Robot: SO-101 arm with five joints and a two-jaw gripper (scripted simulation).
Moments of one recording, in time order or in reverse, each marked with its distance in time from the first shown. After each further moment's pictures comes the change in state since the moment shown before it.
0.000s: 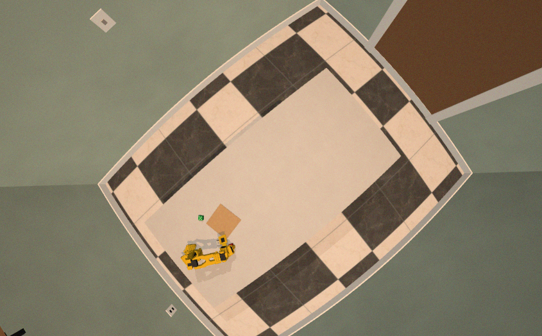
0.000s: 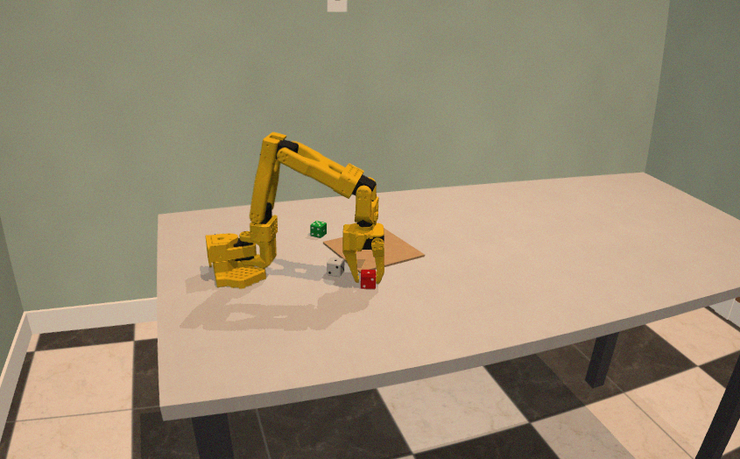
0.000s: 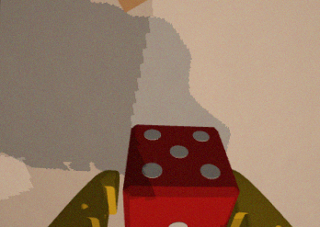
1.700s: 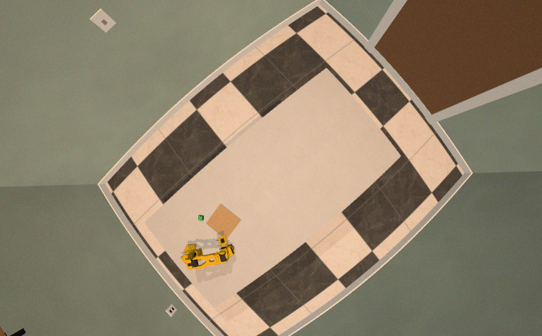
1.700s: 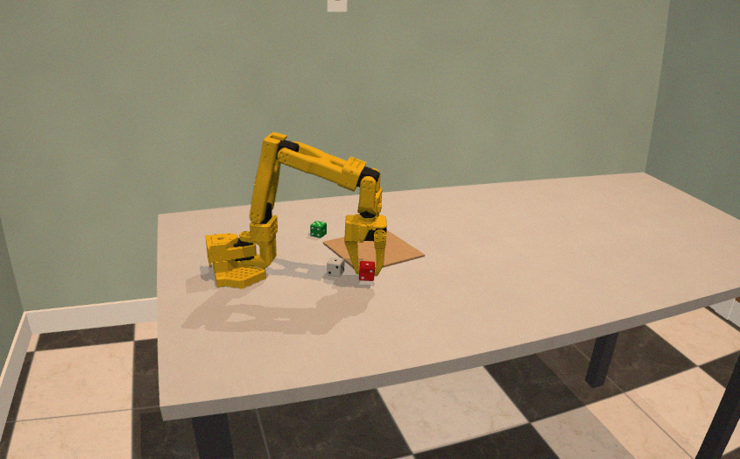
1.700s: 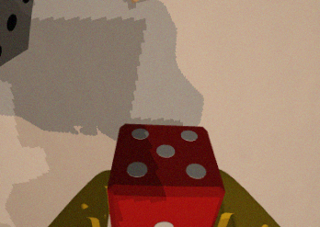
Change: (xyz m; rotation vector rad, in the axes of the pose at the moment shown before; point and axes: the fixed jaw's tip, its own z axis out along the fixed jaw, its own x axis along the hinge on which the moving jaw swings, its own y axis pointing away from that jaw) arm 0.000 -0.001 -0.016 -0.035 -0.006 0.000
